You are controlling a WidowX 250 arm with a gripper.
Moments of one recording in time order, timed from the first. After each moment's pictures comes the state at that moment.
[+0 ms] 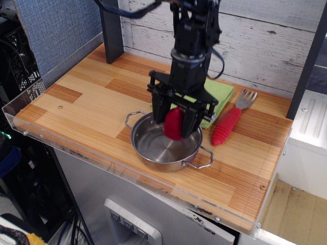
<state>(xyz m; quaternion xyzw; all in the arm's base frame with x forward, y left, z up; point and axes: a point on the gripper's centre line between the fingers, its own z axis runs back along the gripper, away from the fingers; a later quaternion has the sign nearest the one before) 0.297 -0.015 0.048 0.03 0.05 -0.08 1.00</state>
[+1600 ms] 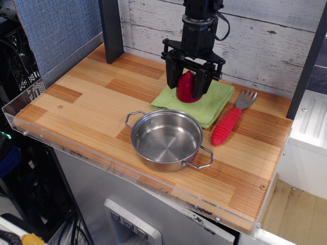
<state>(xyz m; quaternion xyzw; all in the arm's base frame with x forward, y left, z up) 0.375 0.003 0.043 0.02 0.05 -0.08 1.00</state>
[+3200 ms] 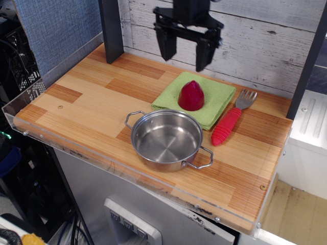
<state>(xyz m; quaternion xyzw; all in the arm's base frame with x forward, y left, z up) 0.362 0.007 0.107 -0.02 -0.05 -0.06 1.00</state>
